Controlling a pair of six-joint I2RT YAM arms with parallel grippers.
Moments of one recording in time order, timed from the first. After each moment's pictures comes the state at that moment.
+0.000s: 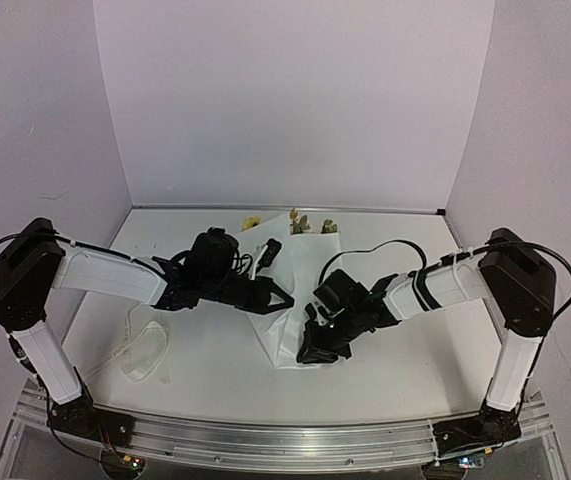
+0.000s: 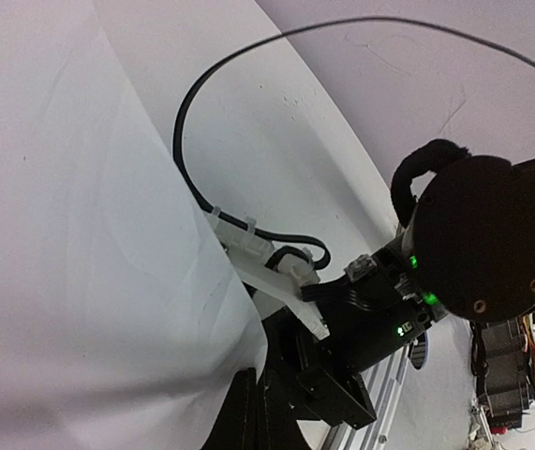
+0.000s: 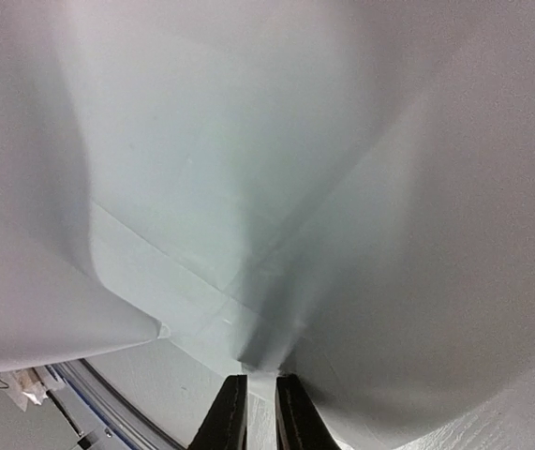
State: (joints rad) left arm -0.88 1.71 0.95 0.26 0.48 -0.58; right arm 0.92 1.88 1.02 -0.22 -0.36 0.89
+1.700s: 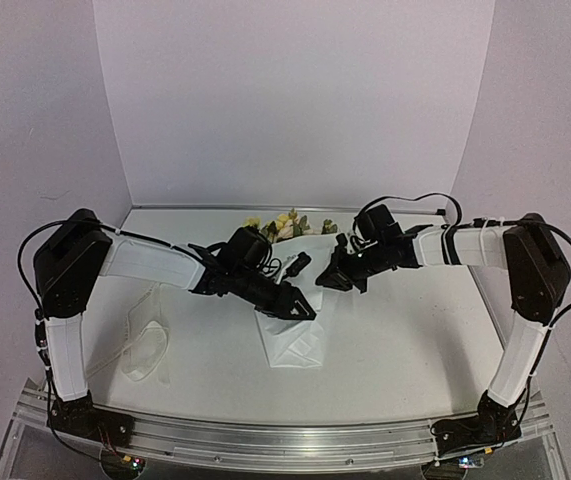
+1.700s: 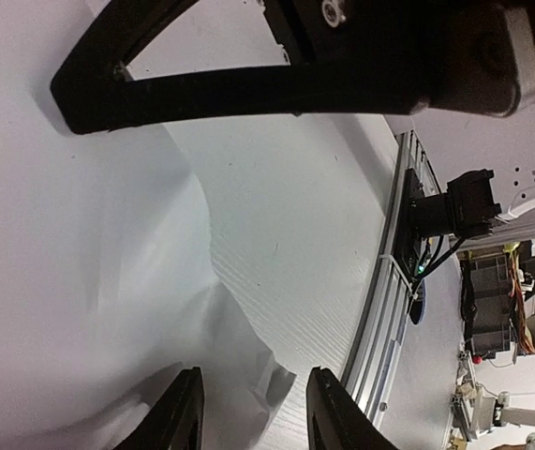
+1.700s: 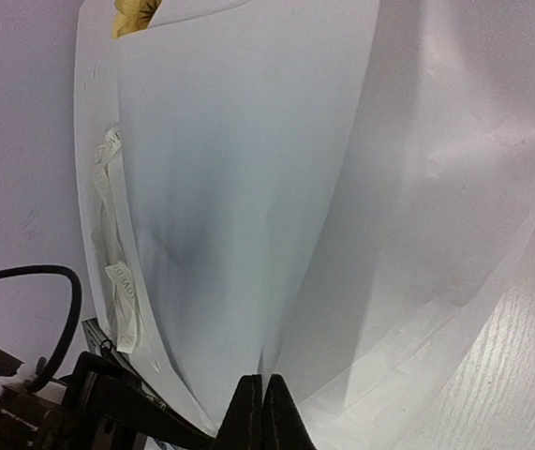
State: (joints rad) left arm -0.88 1.96 1.25 0.00 0.68 -0.46; right arm 0.59 1.85 1.22 -0.23 -0.47 0.85
